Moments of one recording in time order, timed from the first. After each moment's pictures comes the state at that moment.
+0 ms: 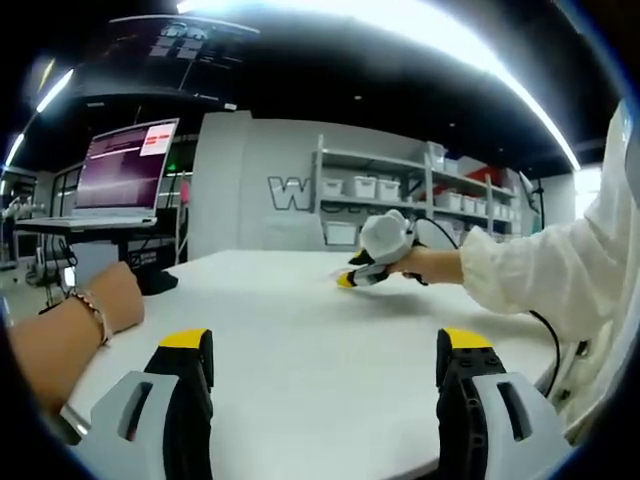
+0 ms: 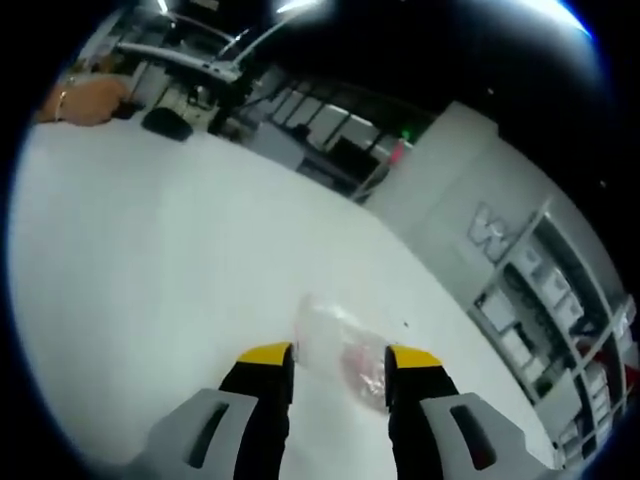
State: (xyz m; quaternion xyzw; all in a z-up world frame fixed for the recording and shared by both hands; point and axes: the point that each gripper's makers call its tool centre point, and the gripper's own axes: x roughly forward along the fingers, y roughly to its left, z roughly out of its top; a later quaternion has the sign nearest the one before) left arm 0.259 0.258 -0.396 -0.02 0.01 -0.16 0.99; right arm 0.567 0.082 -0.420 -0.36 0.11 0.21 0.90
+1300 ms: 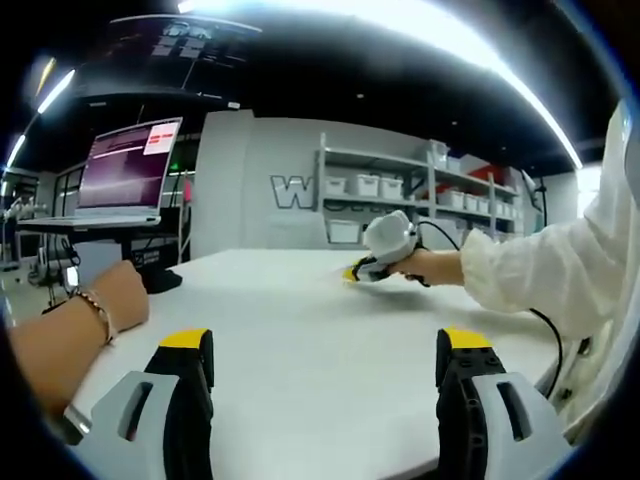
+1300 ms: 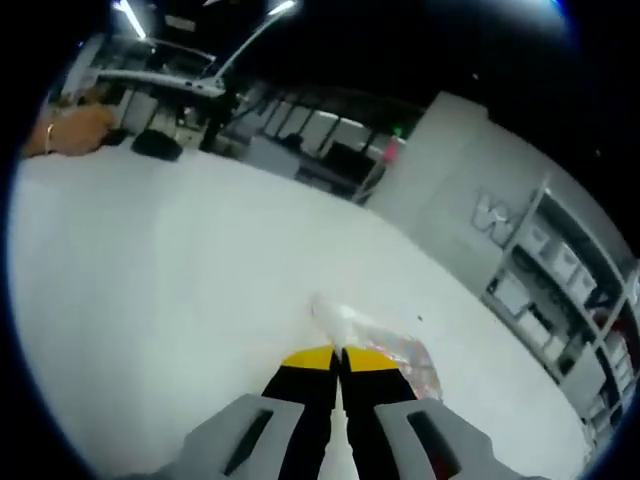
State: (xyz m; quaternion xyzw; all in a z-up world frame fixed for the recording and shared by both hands) left arm 0.257 0.263 -0.397 -0.02 0.02 -0.15 0.99; right arm 0.574 0.087 -0.426 -0.29 0.11 0.22 0.92
